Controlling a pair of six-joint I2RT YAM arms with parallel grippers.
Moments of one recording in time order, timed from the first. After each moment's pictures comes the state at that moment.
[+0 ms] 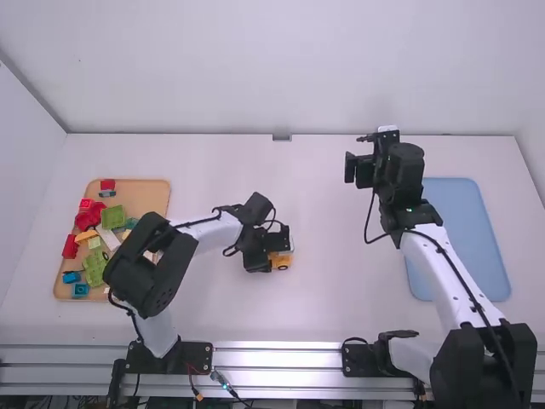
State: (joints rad) left arm -0.51 1.85 0.97 -0.51 0.31 0.83; right arm 0.13 1.32 0.93 -0.03 -0.02 -0.05
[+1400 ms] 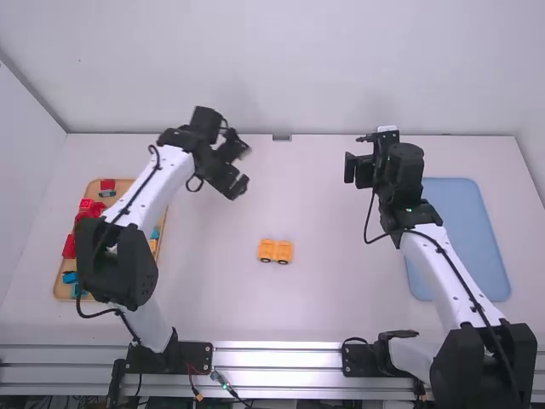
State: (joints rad) left arm -0.18 1.81 1.60 -0.97 0.17 0.42; right arm 0.13 1.32 0.93 -0.04 -0.02 -0.05
